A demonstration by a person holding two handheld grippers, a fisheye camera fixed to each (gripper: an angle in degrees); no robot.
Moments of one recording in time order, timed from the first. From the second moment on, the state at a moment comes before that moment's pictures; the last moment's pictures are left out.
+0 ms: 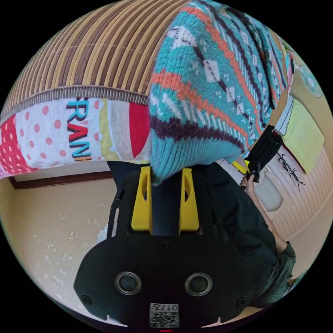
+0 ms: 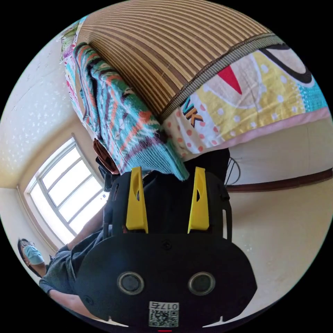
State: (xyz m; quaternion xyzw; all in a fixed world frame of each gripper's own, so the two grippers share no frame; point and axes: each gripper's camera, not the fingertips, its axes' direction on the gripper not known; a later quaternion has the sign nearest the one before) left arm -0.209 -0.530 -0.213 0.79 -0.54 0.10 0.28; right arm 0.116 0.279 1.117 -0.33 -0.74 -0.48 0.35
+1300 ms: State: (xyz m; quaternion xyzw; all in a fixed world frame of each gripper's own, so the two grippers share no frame) left arm -0.271 -0.450 -0.267 0.84 -0.37 0.37 0.14; right arm 0.008 0.153 0.932 -0.31 -0.82 -0.46 0.16
